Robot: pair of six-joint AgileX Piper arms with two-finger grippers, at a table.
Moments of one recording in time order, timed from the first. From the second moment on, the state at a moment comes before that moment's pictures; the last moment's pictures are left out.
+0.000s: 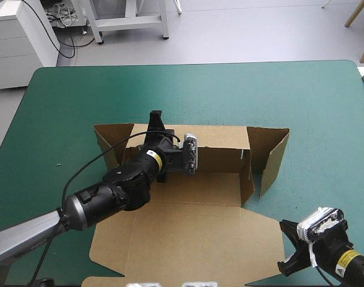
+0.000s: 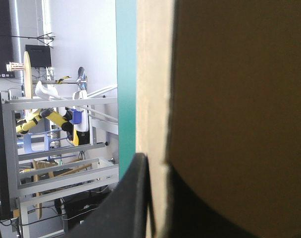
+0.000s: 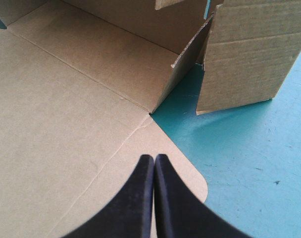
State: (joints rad) left arm -0.95 1.42 -1.06 1.02 0.61 0.11; right arm 0.59 0.32 -0.43 0.01 0.73 0.01
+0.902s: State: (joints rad) left arm -0.95 1.42 -1.06 1.05 0.61 0.09; right arm 0.59 0.32 -0.43 0.06 0.73 -0.02
